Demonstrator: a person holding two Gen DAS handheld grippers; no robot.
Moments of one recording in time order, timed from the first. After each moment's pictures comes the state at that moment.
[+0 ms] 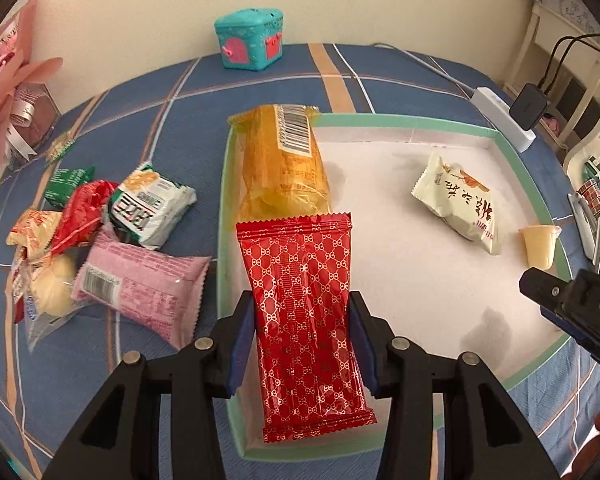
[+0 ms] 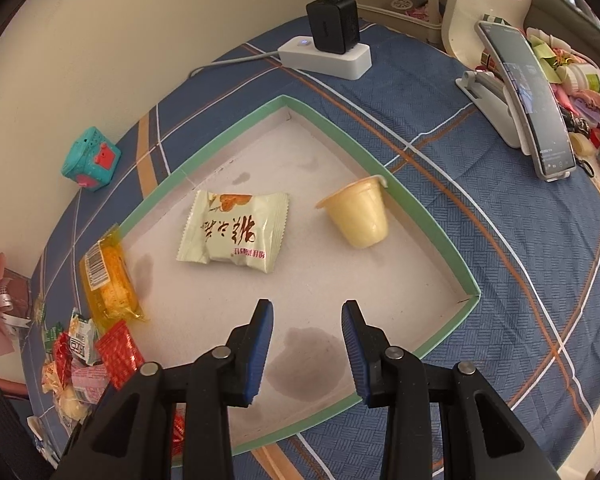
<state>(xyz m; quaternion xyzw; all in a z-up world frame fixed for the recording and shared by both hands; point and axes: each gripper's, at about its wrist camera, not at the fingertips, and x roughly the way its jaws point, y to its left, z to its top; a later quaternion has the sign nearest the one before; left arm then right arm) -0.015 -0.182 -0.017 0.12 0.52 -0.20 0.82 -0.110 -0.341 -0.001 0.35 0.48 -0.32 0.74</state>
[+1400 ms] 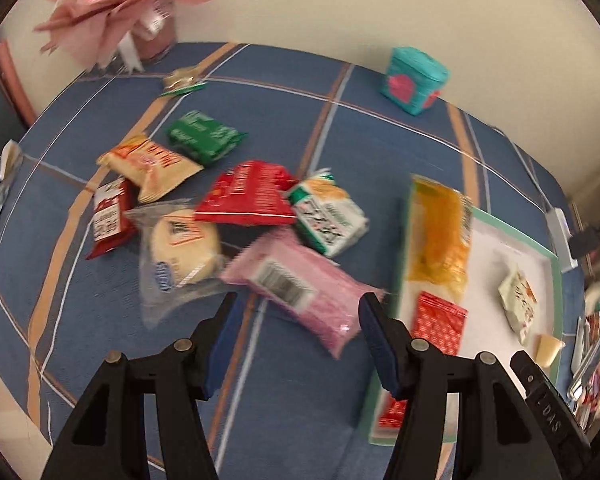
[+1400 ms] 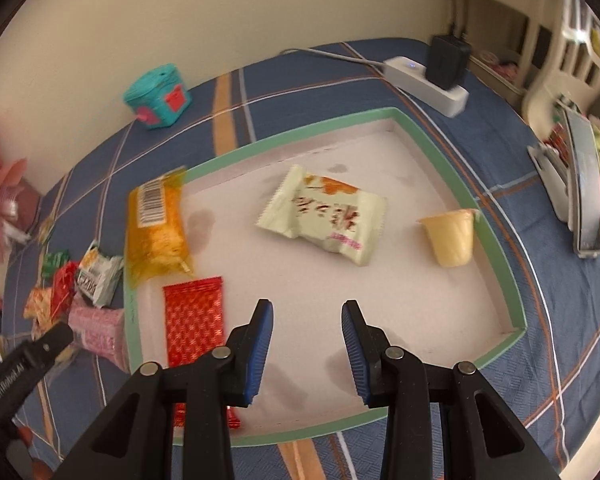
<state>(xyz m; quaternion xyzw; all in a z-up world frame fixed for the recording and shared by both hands) 0.030 -0.052 0.025 -0.03 0.55 -0.06 0.83 -0.066 -0.283 0.010 0.22 0.51 -0.23 0.80</state>
